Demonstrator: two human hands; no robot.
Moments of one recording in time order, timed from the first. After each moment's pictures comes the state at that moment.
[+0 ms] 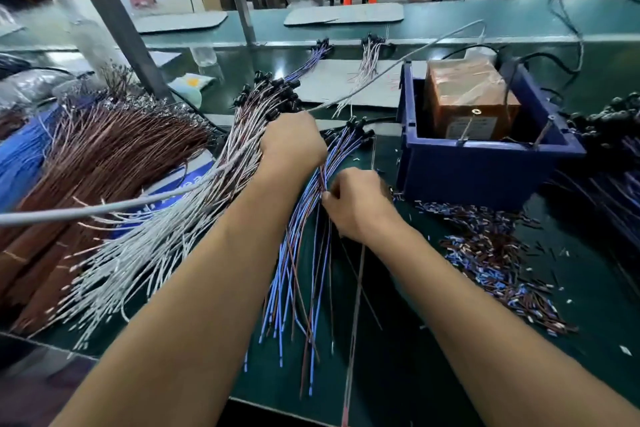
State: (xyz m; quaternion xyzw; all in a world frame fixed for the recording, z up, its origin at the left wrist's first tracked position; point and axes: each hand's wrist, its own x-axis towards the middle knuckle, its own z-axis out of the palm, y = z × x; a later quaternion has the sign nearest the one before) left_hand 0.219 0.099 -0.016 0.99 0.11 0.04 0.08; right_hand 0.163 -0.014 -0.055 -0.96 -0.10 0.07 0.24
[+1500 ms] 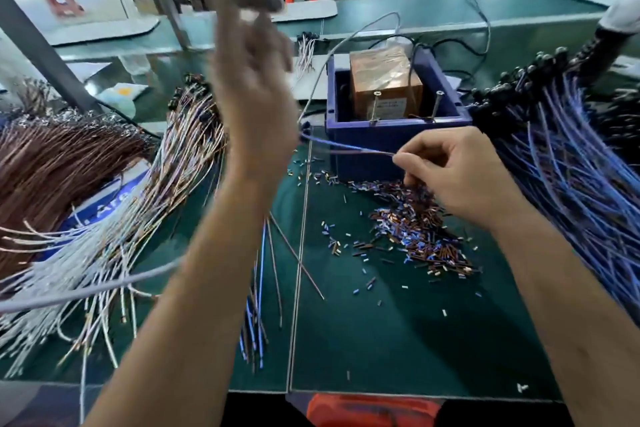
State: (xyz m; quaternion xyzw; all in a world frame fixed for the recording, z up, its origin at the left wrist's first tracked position) left_hand 0.147 0.016 0.030 0.70 -0.14 0.48 0.52; right_hand 0.122 -0.206 -0.034 -0.87 -0.15 -0.13 0.46
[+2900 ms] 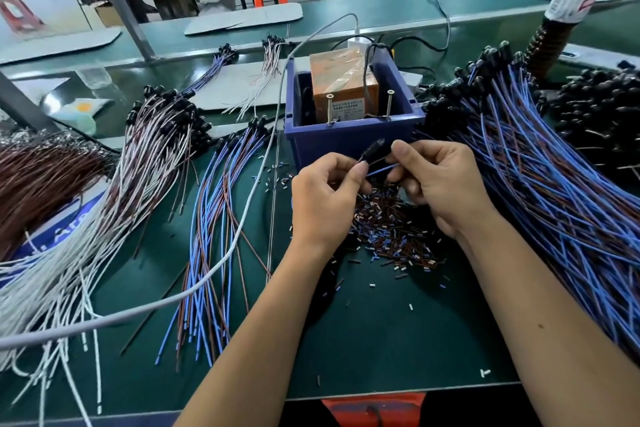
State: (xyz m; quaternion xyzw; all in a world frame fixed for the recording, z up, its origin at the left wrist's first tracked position) left_hand 0.121 -0.056 -0.077 0.79 -0.11 0.15 0.59; right_hand 0.126 -0.229 -0.074 -0.63 -0.02 -0.08 0.77
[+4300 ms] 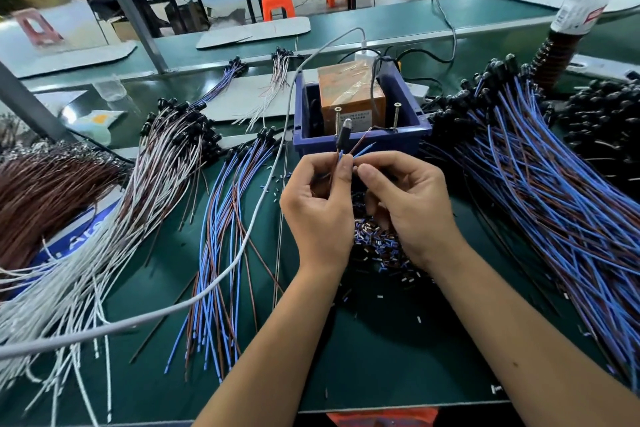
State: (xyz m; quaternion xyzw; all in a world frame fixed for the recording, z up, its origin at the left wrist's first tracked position) left_hand 0.116 -0.061 -0.075 0.67 -0.06 0.32 0.67; right_hand 0.111 -0.177 -0.075 -0.62 -0.11 -0.15 0.76
